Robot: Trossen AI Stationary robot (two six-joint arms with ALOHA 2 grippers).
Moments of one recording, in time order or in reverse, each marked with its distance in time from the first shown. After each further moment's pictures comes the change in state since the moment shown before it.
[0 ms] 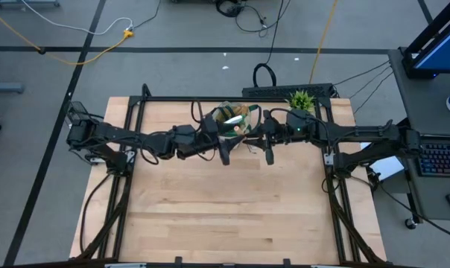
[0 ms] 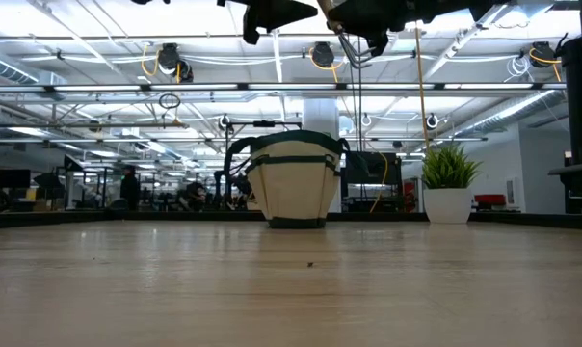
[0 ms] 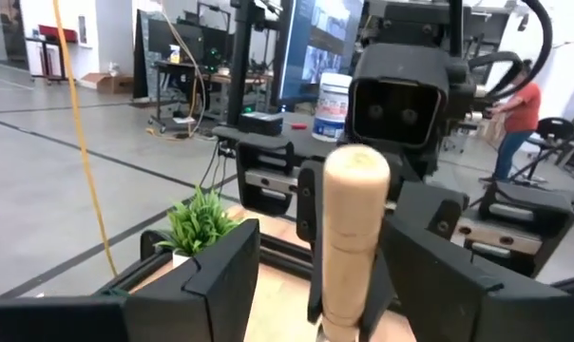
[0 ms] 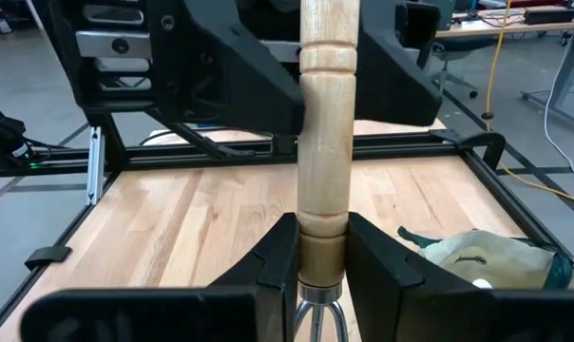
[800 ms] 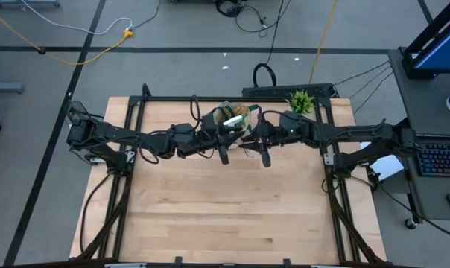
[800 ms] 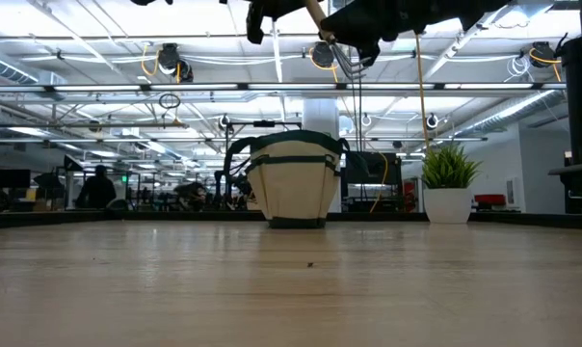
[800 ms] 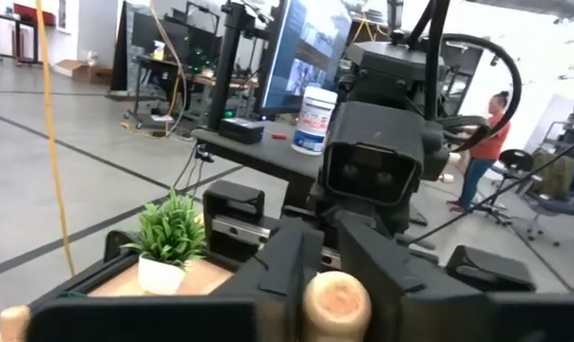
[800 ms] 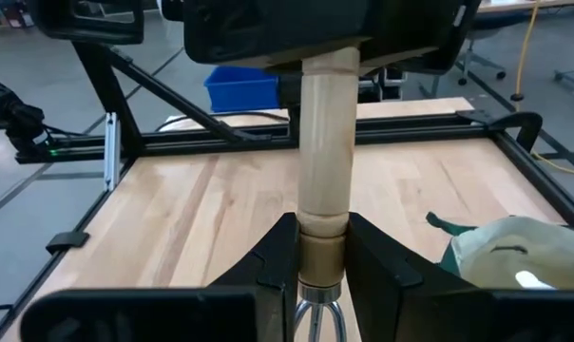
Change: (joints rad) left arm 0.008 0.000 0.000 0.039 0.050 -0.093; right arm 0.001 0.066 0.000 0.029 -0.052 0.012
